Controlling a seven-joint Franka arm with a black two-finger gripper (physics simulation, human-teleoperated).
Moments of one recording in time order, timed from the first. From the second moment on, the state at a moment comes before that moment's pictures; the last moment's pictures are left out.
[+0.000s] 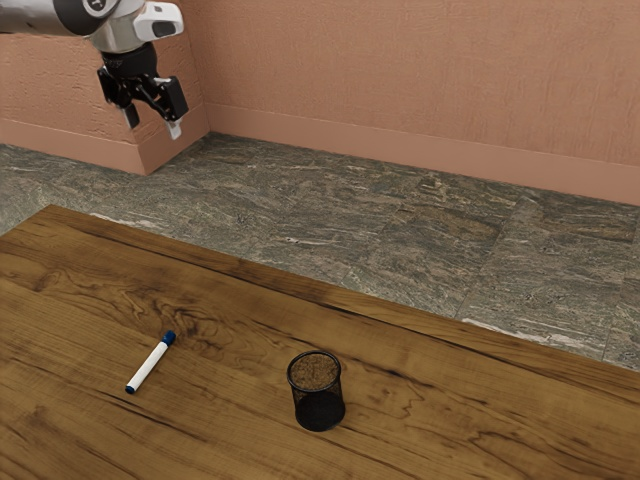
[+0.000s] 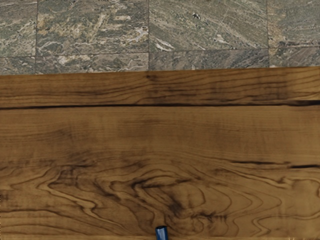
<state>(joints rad) -0.21 0.15 0.39 -1.39 -0.01 1.65 0.19</state>
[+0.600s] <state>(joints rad) -0.13 0.57 0.32 -1.29 0.01 1.73 0.23</state>
